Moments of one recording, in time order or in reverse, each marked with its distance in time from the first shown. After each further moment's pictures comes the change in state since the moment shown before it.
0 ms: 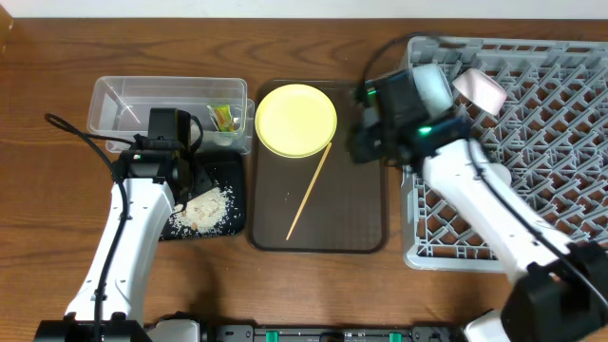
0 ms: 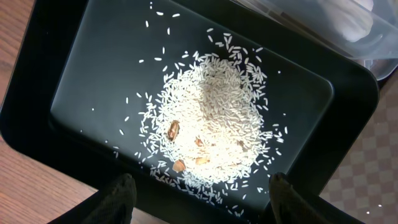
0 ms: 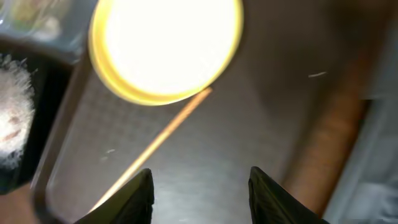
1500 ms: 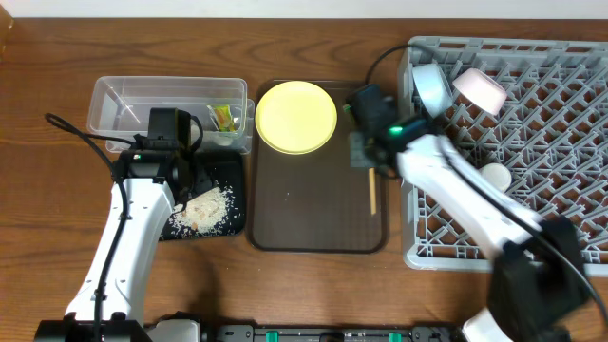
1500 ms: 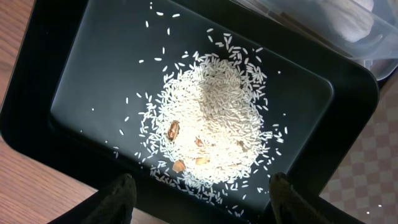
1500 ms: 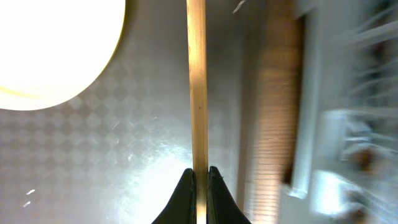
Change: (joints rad) left arm 0.000 0.000 0.000 0.000 0.000 0.000; right arm 0.005 0.047 0.010 -0.125 0.275 0.262
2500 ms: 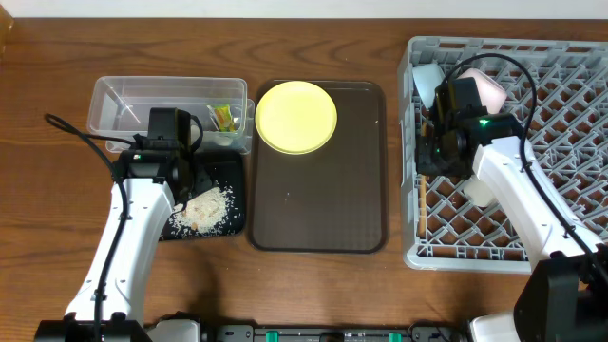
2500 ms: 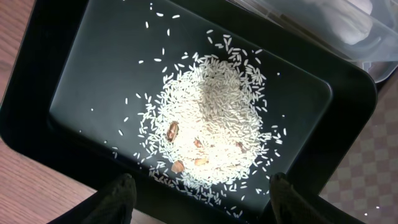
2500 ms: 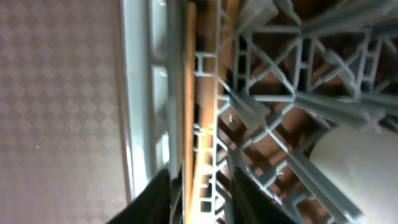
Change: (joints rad) left arm 0.000 0.000 0.000 0.004 0.000 -0.007; right arm -0.322 -0.093 -0.114 -0.086 -0.151 -0.256
